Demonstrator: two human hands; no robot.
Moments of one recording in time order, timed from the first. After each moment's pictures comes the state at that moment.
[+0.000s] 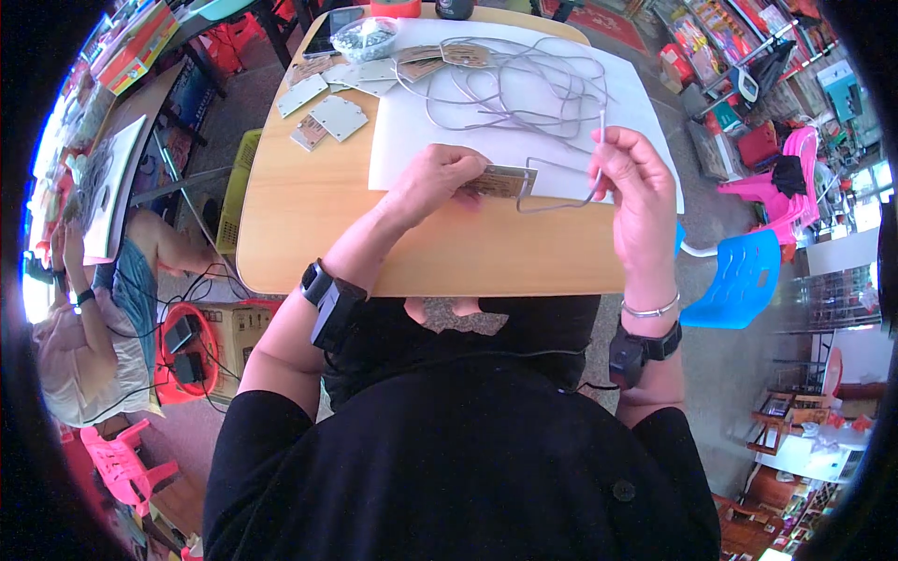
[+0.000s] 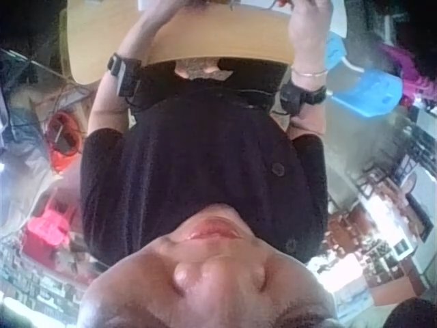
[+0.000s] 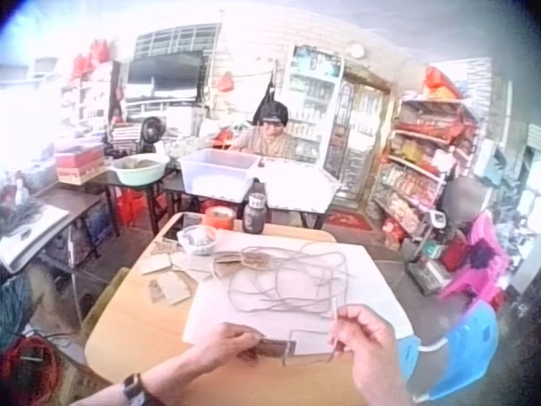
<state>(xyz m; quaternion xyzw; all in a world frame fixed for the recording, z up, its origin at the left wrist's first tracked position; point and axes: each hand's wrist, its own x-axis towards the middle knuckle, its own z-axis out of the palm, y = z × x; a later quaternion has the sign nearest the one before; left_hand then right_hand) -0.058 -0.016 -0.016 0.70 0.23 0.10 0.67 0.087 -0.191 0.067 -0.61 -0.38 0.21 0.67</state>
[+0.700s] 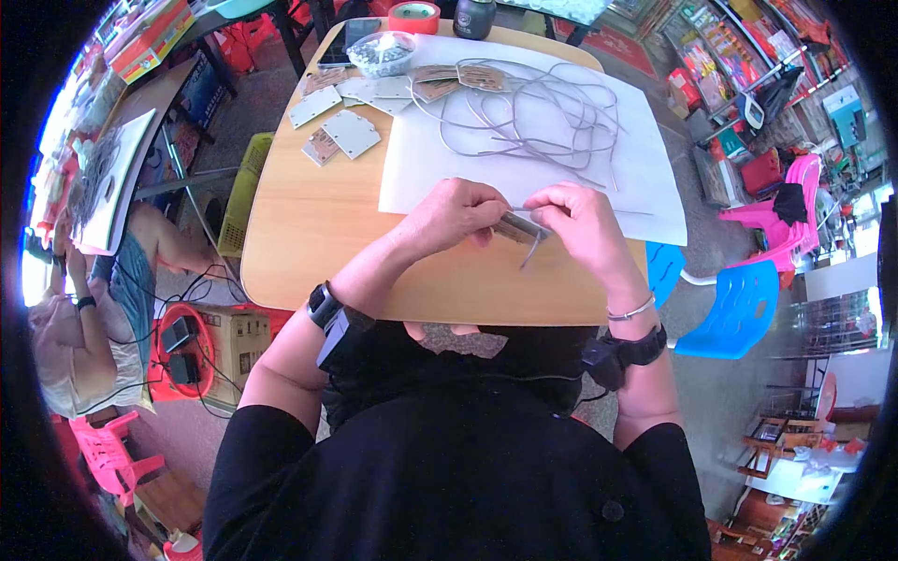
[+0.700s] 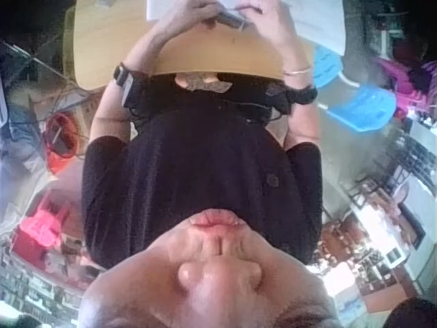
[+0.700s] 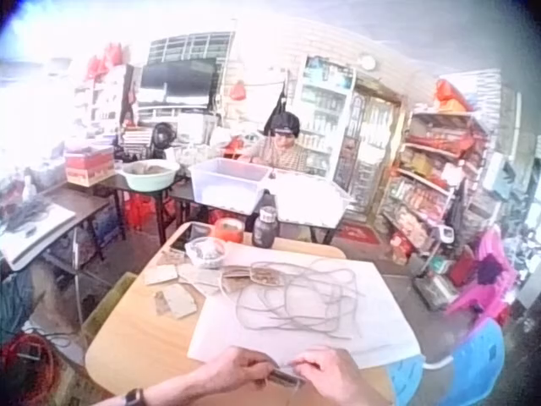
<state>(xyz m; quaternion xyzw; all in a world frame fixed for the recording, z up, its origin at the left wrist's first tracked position) -0.058 -0.020 -0.011 0.75 0.19 0.07 0.63 0.096 -0.157 0.029 -0.74 -0.56 0.15 0.34</state>
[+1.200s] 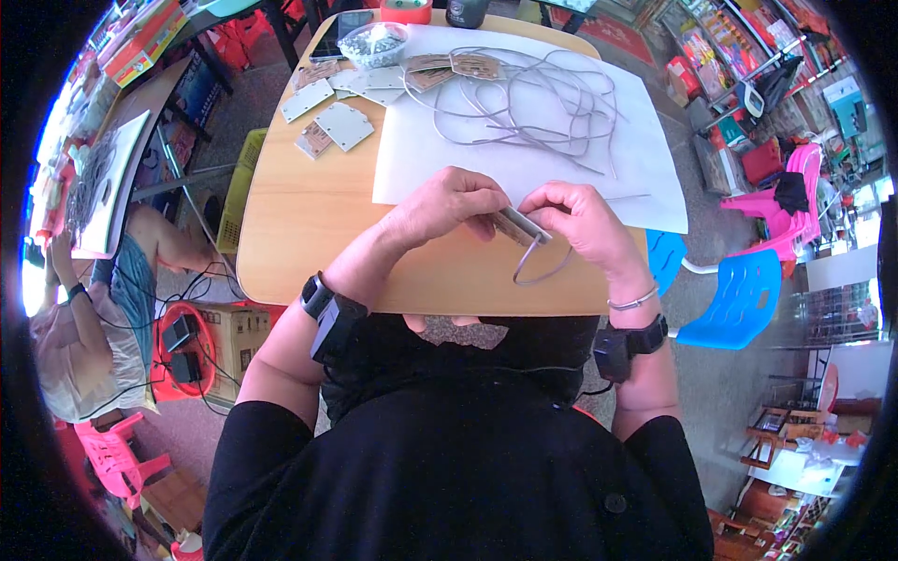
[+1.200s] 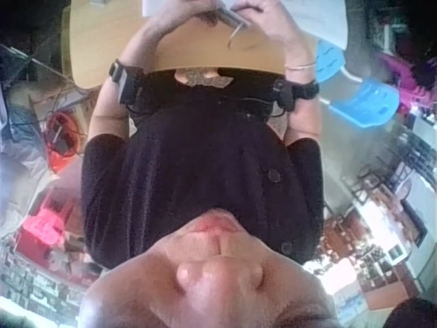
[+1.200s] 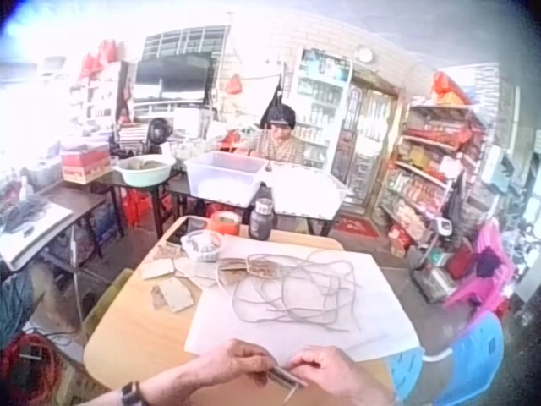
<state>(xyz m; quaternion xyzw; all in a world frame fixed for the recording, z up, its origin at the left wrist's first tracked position) -0.057 -0.015 -0.009 0.70 0.16 0.05 0.70 0.103 -0.163 0.024 -0.65 -0.50 0.40 0.40</state>
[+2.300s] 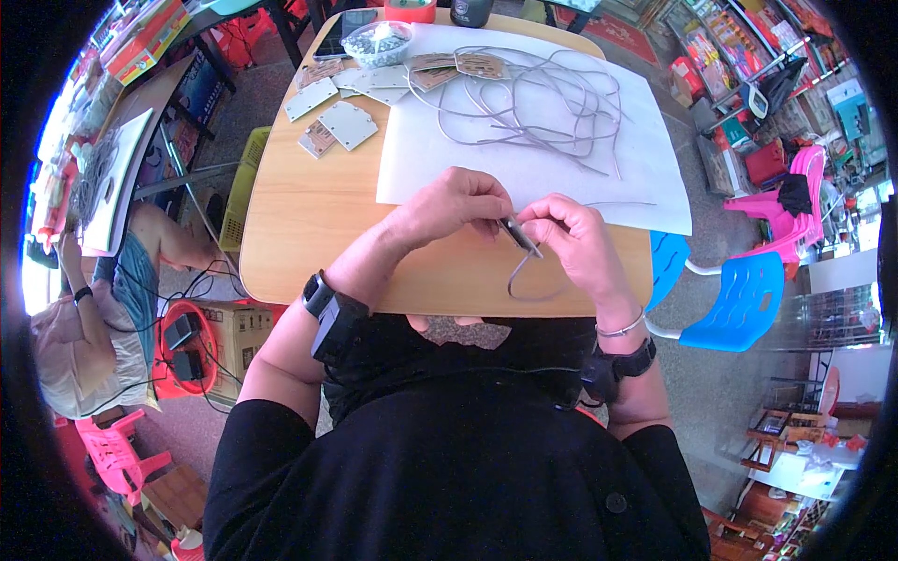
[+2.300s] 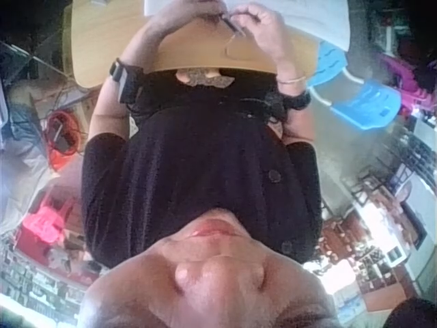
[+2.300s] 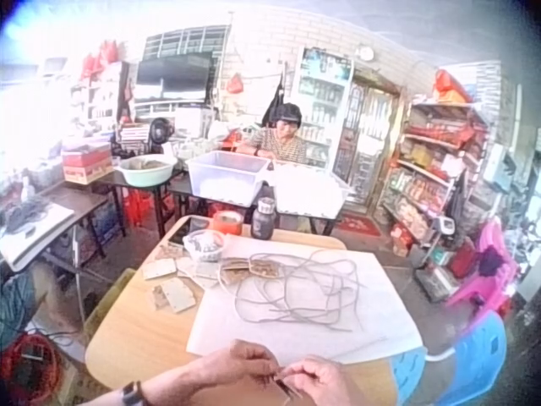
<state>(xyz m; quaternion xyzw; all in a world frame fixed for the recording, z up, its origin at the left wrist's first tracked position) -0.056 -0.014 -0.017 0.70 0.13 0.03 0.70 0.077 -0.174 0.012 -0.65 -0.51 0.31 0.47</state>
